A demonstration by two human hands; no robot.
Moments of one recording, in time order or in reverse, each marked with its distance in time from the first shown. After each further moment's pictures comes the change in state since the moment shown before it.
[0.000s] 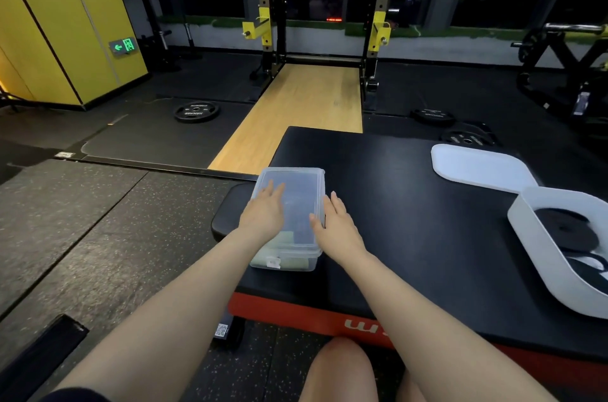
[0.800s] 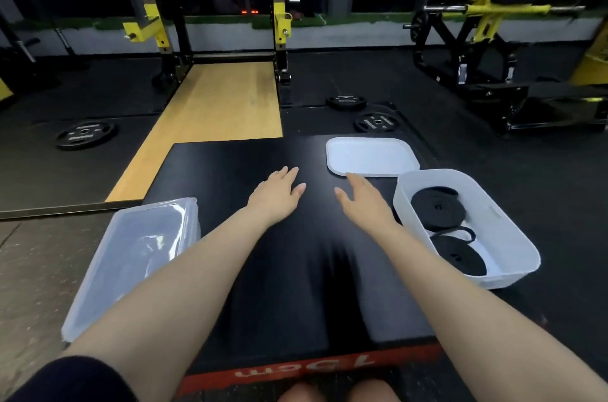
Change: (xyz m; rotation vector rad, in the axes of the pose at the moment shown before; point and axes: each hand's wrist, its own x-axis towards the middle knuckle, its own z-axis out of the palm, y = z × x) left_hand 0.081 0.236 0.044 -0.024 -0.162 0.348; right_hand 0.017 0.202 -0.169 0.018 0.275 0.233
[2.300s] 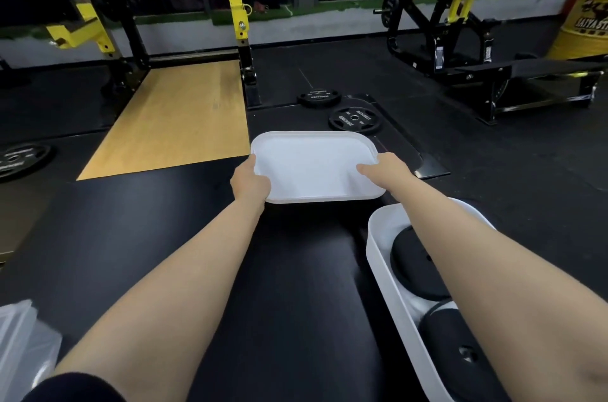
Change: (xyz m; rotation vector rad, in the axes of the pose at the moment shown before) left_hand 0.221 0.056 0.060 -0.848 0.338 -0.411; right_hand 0.199 0.128 -0.071 0.165 0.002 0.414
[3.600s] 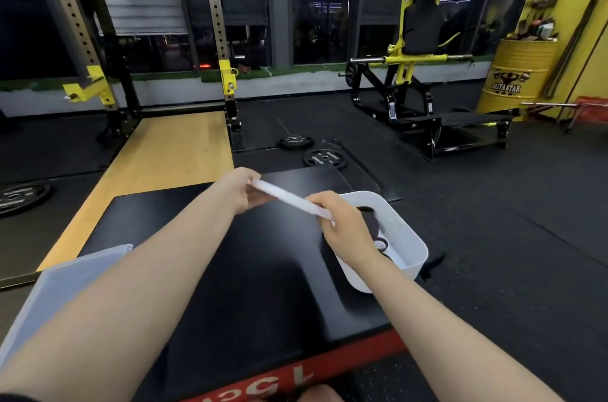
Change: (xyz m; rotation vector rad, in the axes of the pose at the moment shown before) left_hand -0.230 0.080 -0.144 -0.486 -0.420 -0.237; right_hand -0.303 0.034 -0.015 0.216 0.269 -0.920
